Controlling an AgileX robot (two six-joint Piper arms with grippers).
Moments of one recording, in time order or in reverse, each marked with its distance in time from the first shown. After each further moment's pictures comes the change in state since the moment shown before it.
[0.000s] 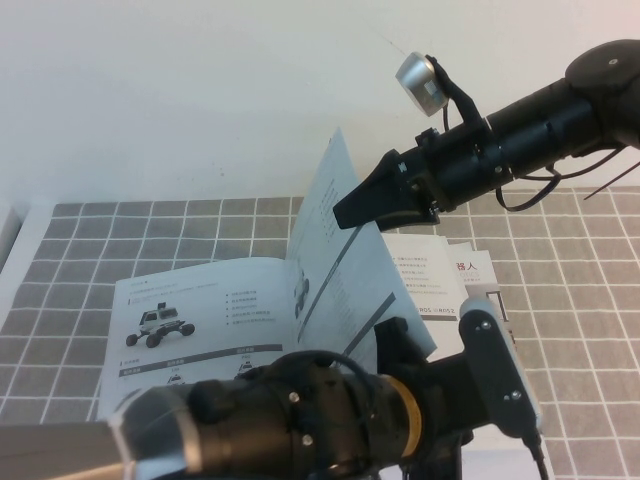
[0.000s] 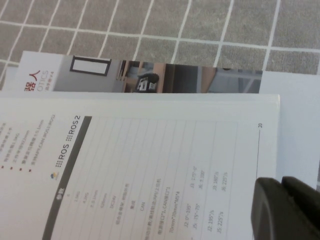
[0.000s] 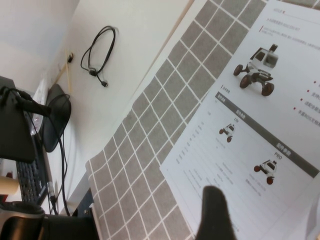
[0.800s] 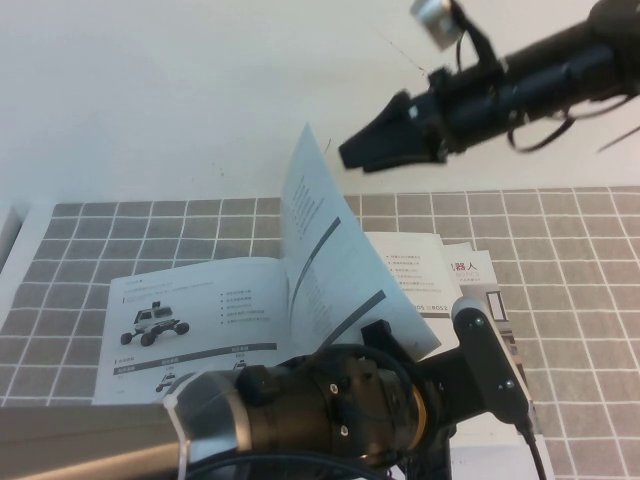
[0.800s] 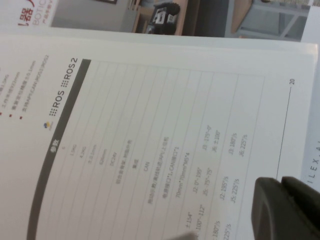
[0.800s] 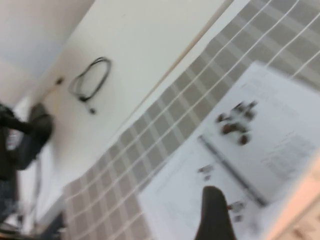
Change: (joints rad) right arm -0.020 -0.001 -0.166 -0.021 0.004 0.016; left arm 0.002 0.083 -0.080 0.101 0.175 -0.149
